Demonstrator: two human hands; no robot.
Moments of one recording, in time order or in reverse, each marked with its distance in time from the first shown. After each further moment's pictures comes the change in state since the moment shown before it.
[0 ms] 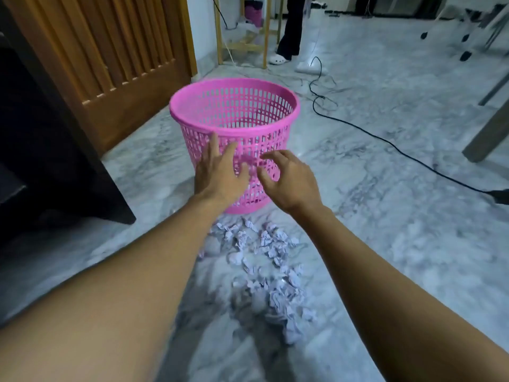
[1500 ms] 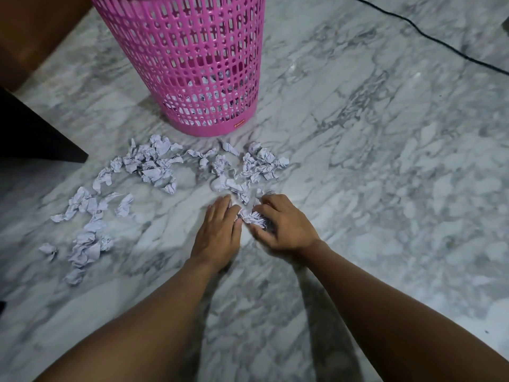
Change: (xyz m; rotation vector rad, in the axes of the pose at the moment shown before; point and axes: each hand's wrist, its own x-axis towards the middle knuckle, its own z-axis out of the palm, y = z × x) left_hand -0.201 -0.084 0.170 0.003 -0.394 0.106; right_hand -0.207 0.127 0.136 0.065 -0.131 -0.202
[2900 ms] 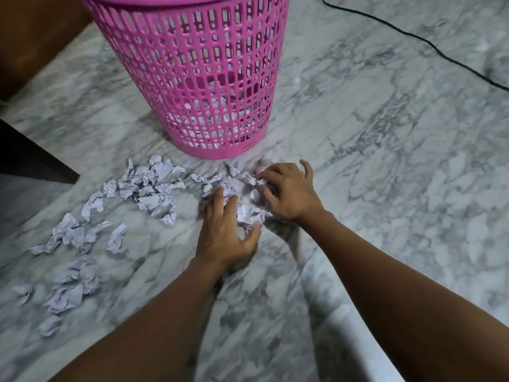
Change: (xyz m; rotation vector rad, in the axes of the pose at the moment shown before) left_hand 0.078 -0.013 -0.002 -0.032 0.094 -0.097; right_hand 0.123 0.056 0.005 -0.155 -0.157 0.236
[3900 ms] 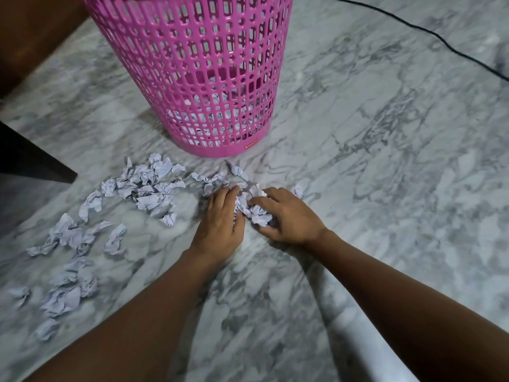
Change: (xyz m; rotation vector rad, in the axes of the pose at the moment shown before) left_hand 0.019 -0.020 -0.001 -0.008 -0.017 0.146; right_hand -0.028 0.002 0.025 0.157 0.001 -0.391
